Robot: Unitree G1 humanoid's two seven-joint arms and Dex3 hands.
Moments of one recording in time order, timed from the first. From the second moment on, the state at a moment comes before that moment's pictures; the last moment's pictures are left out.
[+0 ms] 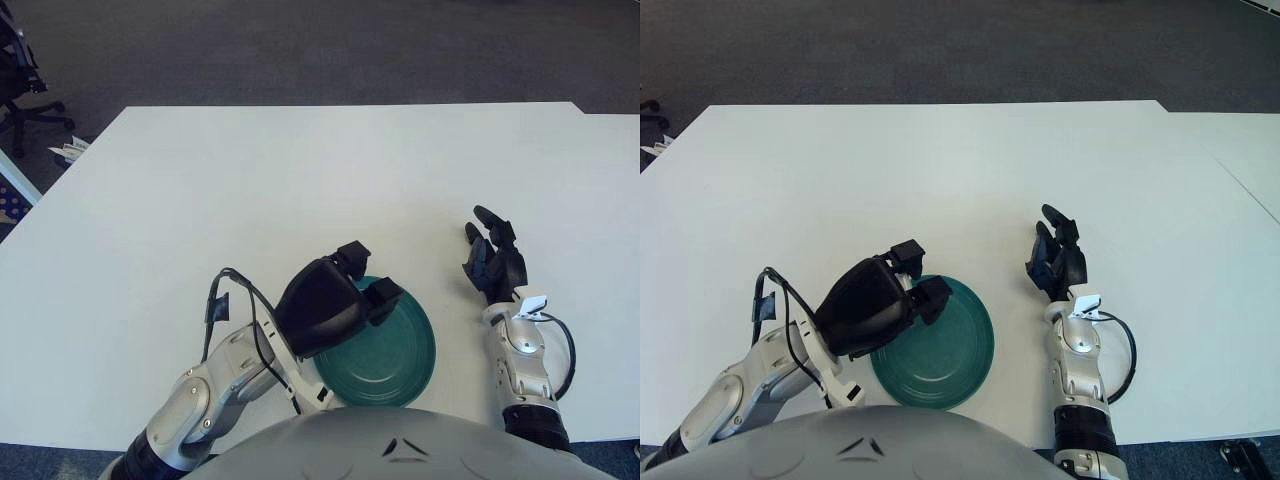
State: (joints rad) left arm 0.20 0.36 -0.55 -0.65 1.02 -0.24 -0.36; right arm 0.15 -0.05 -0.14 0.18 0.09 -0.25 0.01
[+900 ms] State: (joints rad) left arm 0.14 0.38 -0.58 -0.61 0.89 -0.27 -0.46; right arm 0.15 -0.03 -0.11 0.16 0.09 -0.23 -0.01
